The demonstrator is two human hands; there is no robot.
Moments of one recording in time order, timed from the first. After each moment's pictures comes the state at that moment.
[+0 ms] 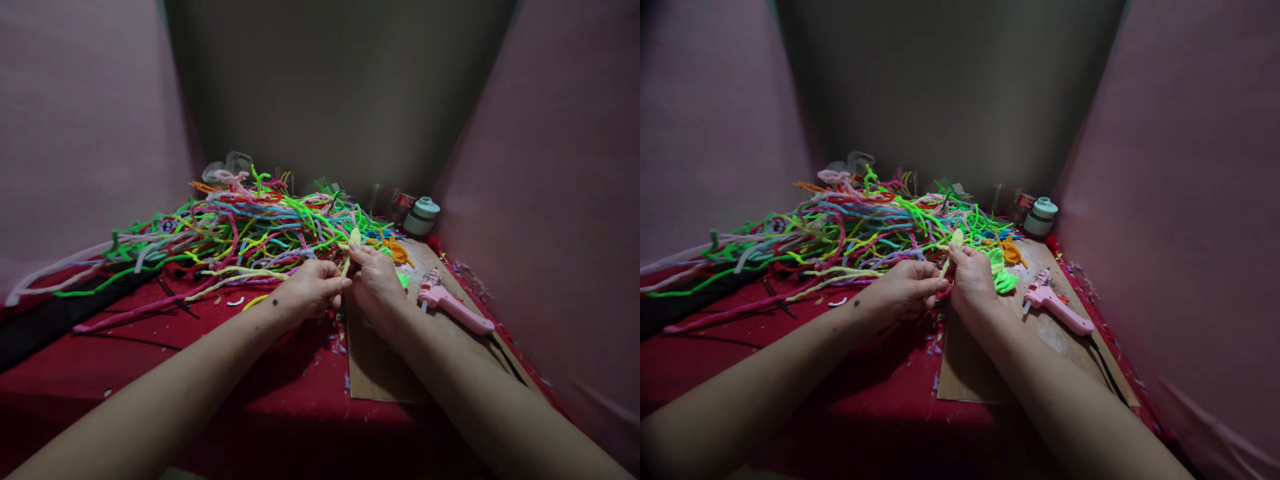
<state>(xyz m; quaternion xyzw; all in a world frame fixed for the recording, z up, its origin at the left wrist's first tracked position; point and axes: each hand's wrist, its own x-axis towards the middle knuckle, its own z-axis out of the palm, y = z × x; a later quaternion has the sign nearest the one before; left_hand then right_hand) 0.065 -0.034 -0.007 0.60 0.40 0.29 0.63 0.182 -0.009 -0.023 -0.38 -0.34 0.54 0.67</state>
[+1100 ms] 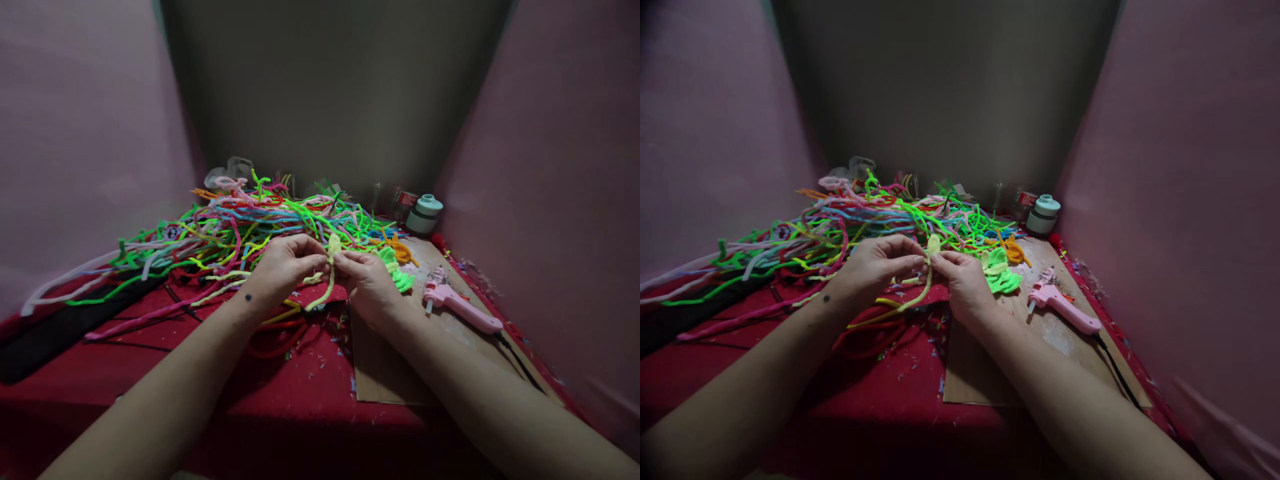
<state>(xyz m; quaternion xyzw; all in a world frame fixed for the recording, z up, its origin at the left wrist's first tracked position) 0.033 -0.015 0.010 0.67 0.42 0.43 0.43 0.176 -0.023 -0.022 -0.27 -0.43 0.64 0.57</state>
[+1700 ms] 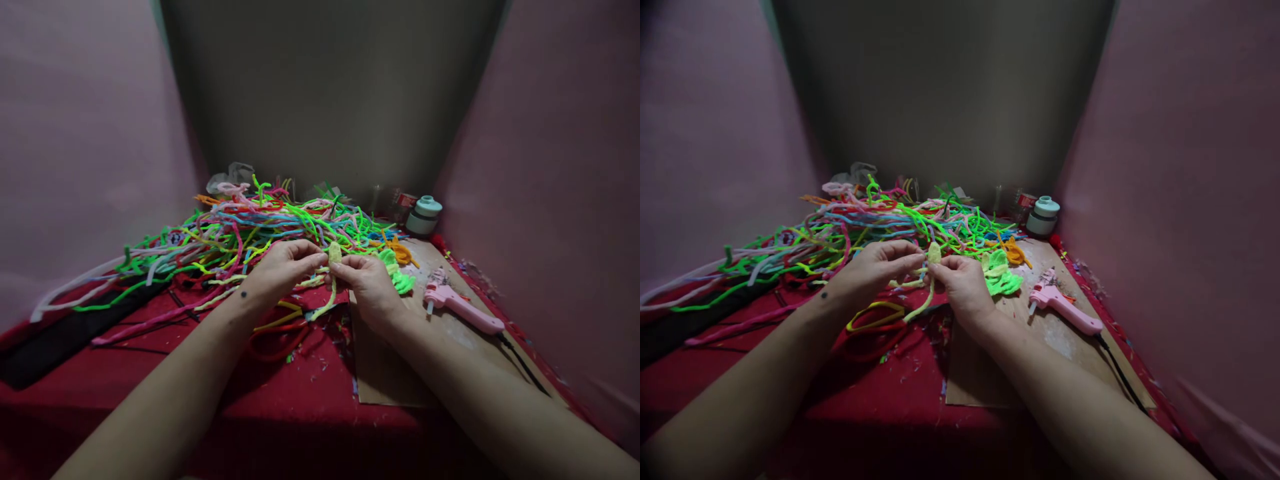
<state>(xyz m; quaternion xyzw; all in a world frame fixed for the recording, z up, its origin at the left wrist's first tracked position) 0.028 -0.011 0.011 0.71 0.43 0.38 0.41 0.177 -0.032 -0.016 -0.39 -0.51 0.52 0.56</state>
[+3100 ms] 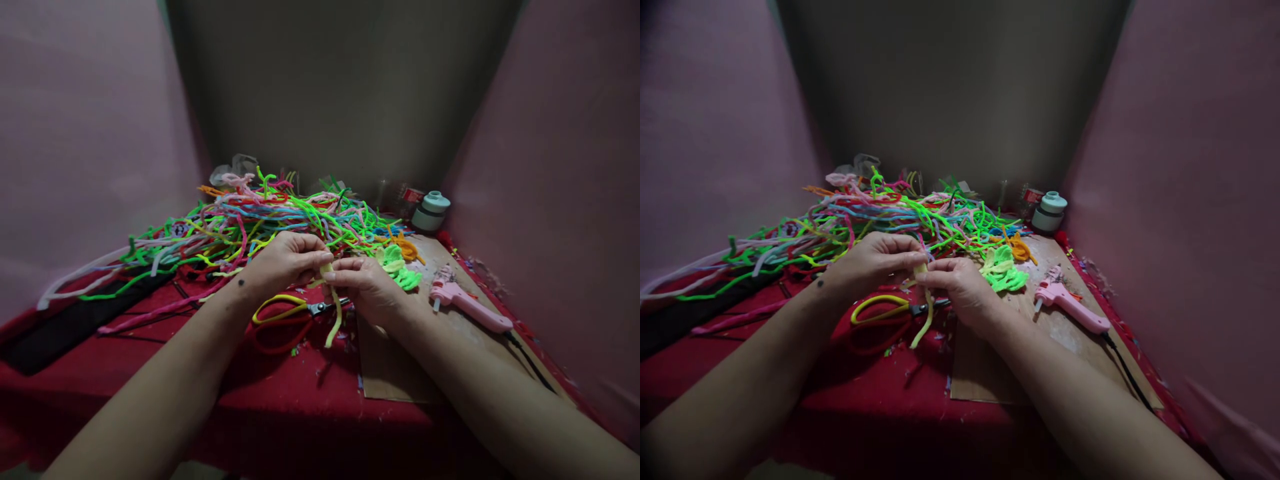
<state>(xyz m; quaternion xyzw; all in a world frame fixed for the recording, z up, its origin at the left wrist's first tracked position) 0.022 -0.016 0.024 0.71 0.39 0.33 0.49 0.180 -0.034 -0.020 -0.31 -0.53 0.66 0.44</state>
